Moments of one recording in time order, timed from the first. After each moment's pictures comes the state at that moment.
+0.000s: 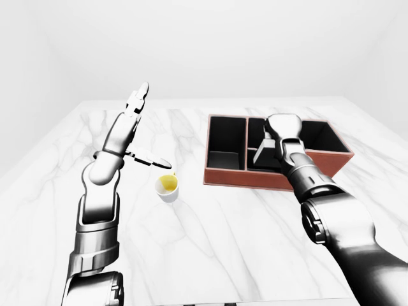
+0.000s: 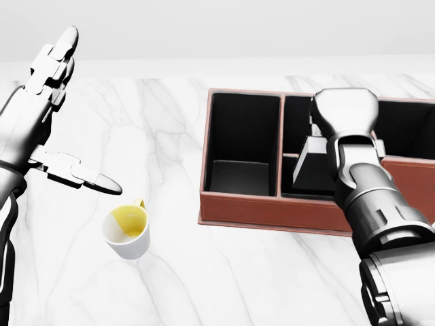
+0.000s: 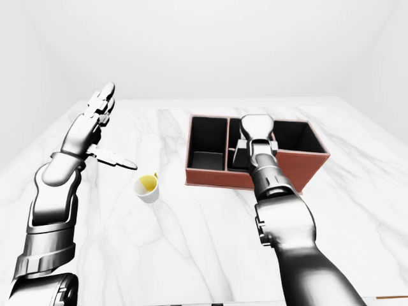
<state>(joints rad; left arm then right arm) -0.52 0.31 0.18 -0.01 0.22 0.09 -0.37 -1.13 -0.31 0.04 1.37 -1.30 0.09 -0.40</state>
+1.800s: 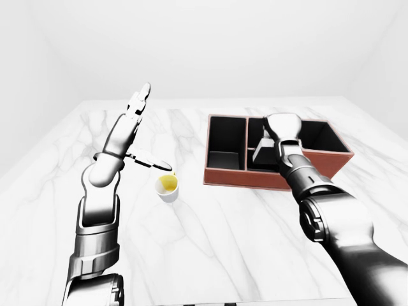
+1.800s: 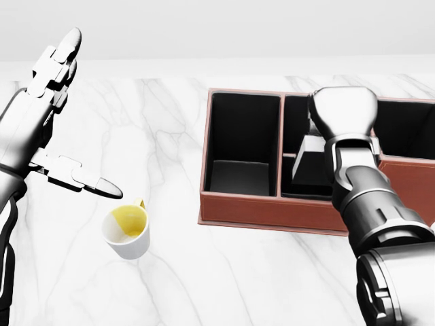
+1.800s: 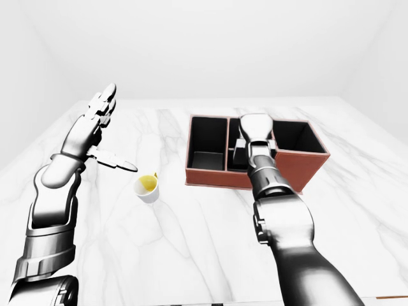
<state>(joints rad) -0.50 0.30 0.18 -0.04 0.22 0.09 -0.38 -1.14 -0.28 -0.06 1.41 -1.41 0.09 -0.52</state>
